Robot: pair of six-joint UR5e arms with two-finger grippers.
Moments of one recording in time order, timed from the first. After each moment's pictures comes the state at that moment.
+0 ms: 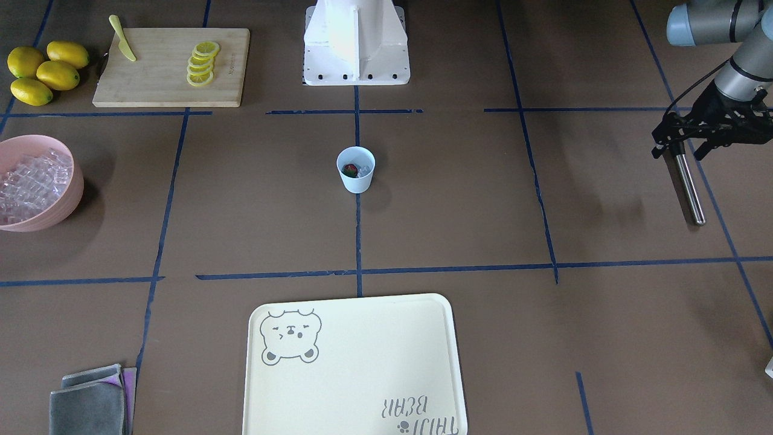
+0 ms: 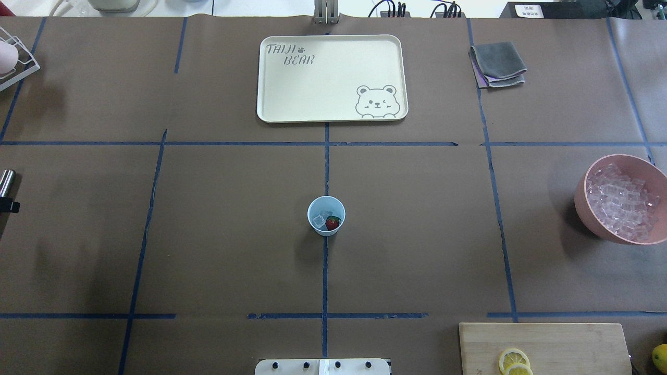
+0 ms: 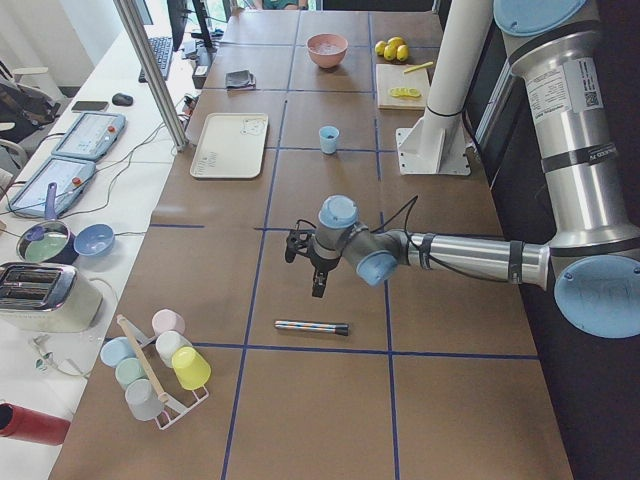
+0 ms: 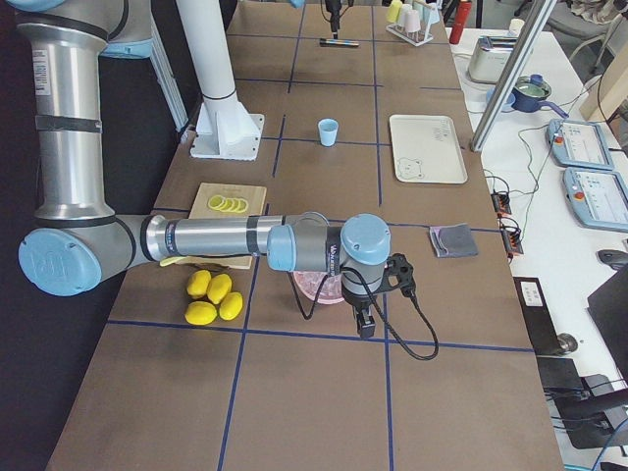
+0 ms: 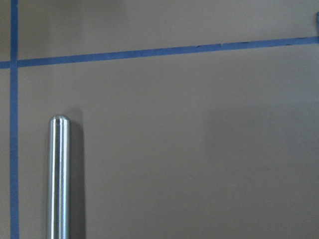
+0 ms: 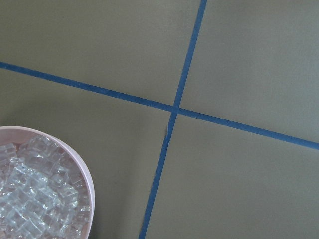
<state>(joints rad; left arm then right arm) -1.02 -1.30 -1.74 -2.35 -2.10 -0.74 1.62 -1.59 1.68 -1.63 2.35 -0.25</state>
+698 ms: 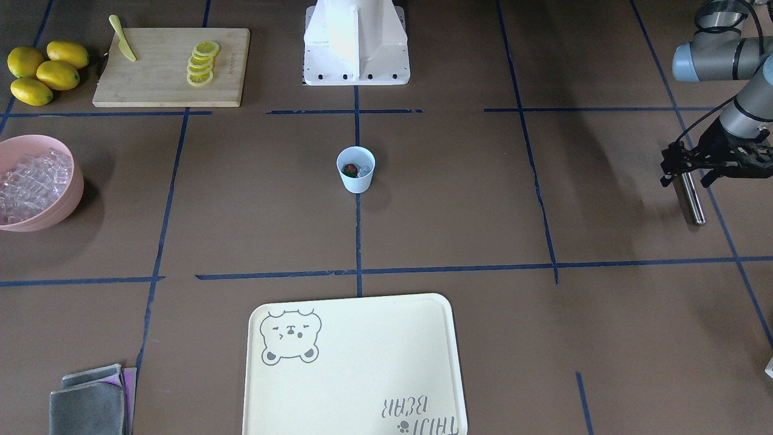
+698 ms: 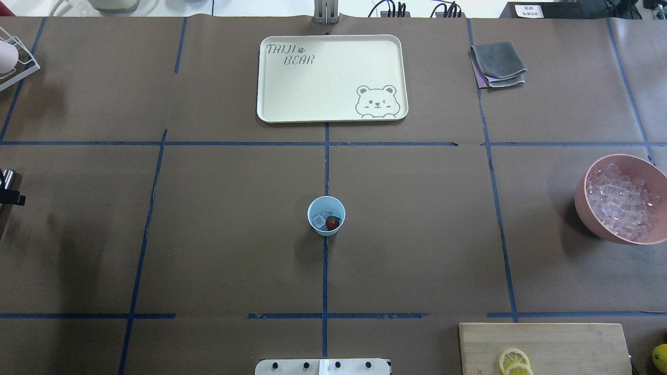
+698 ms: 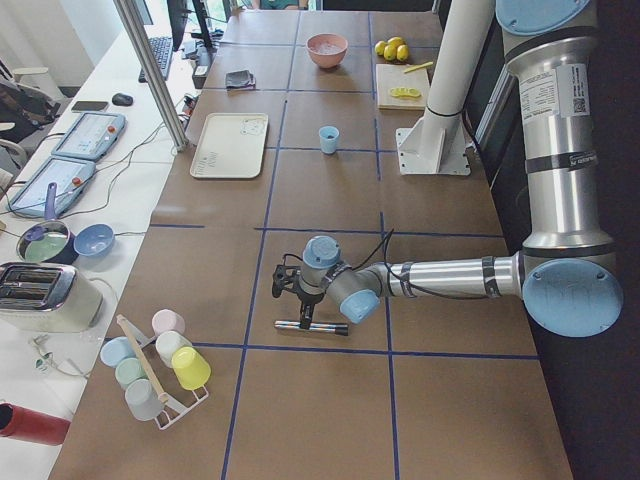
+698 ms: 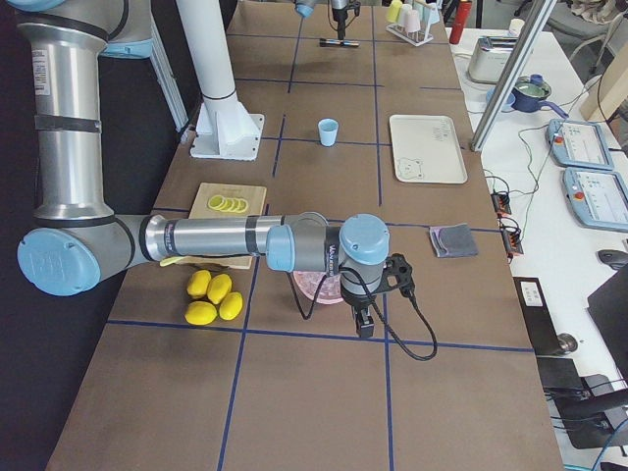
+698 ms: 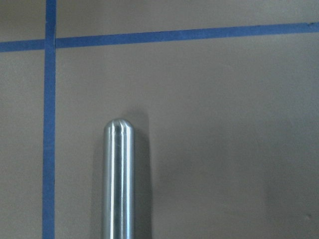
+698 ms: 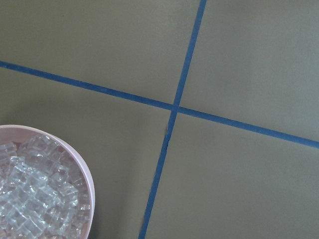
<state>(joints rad) -1.04 -1.41 -1.52 -2.42 -2.10 -0.74 1.62 -1.59 1.68 -1.63 2.35 -0.25</state>
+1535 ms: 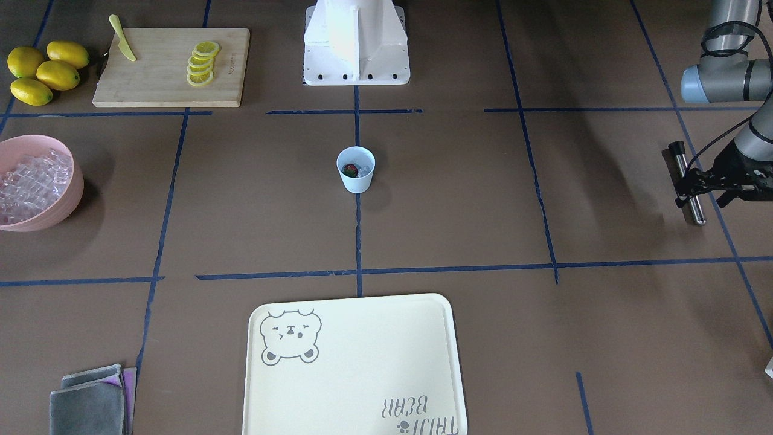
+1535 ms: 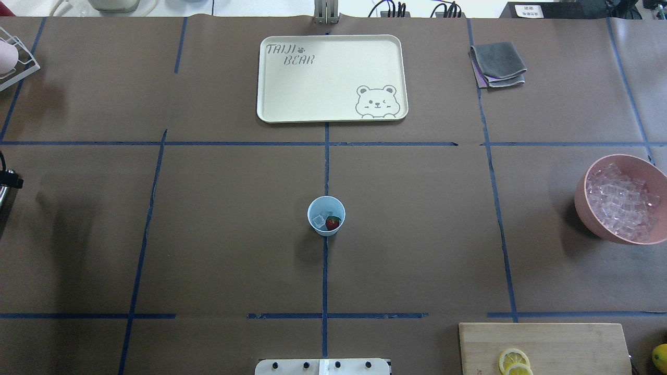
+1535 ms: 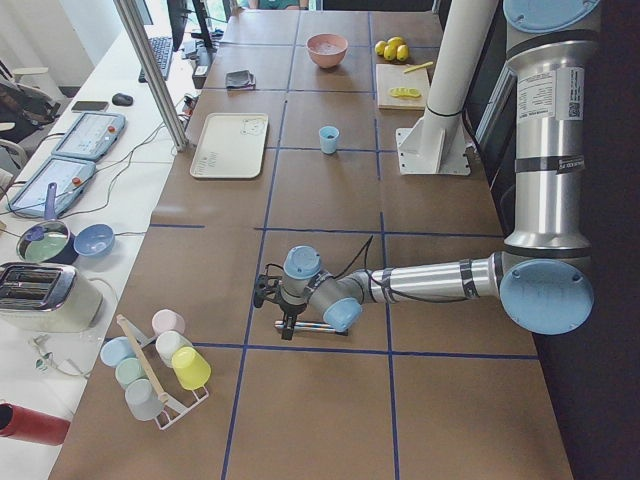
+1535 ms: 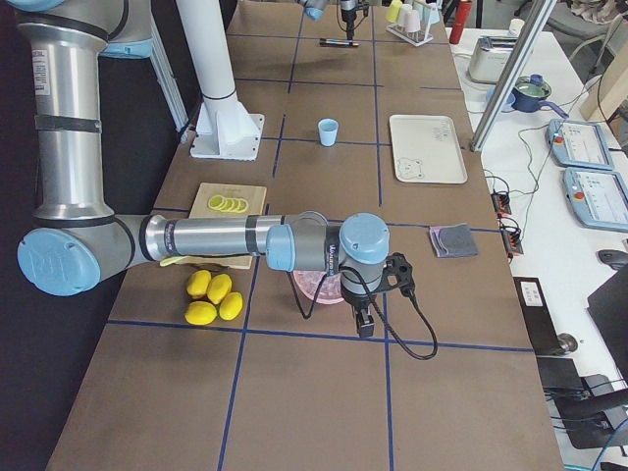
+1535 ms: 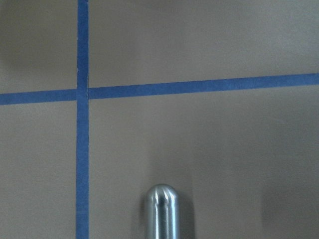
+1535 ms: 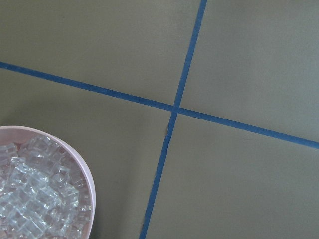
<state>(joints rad) -1.09 -1.50 -1.39 -2.42 -2.11 -0.67 1.62 -1.59 1.69 -1.63 2.35 -0.25</state>
